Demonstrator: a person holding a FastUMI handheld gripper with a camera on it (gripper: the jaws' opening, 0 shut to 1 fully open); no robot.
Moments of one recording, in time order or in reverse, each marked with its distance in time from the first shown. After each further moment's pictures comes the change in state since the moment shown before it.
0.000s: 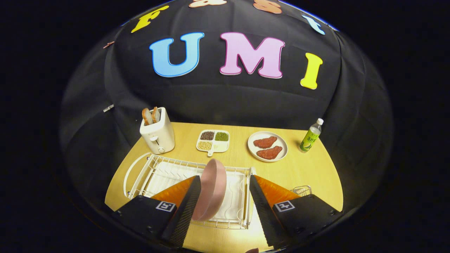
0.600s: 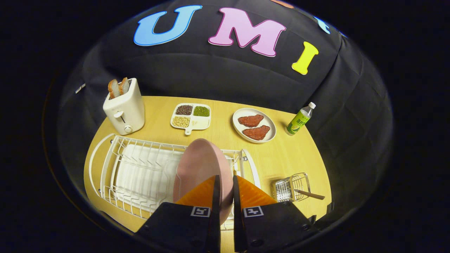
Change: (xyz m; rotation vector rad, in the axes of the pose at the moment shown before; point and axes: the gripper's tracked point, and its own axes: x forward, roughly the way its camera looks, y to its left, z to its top) arm 0.050 -0.010 -0.044 -0.066 0.177 -0.258
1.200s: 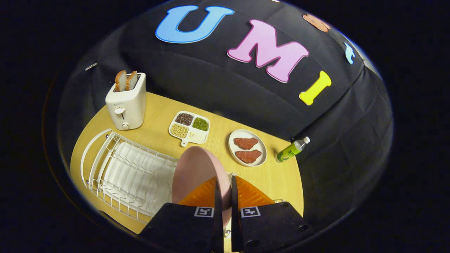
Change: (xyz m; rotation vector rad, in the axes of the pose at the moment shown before) arm -0.013 0.005 0.070 -0.251 -0.132 -0.037
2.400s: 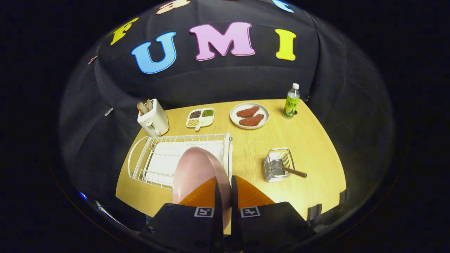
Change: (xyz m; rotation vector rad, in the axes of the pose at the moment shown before) arm -0.108 -0.081 -0.158 0.499 0.066 0.343
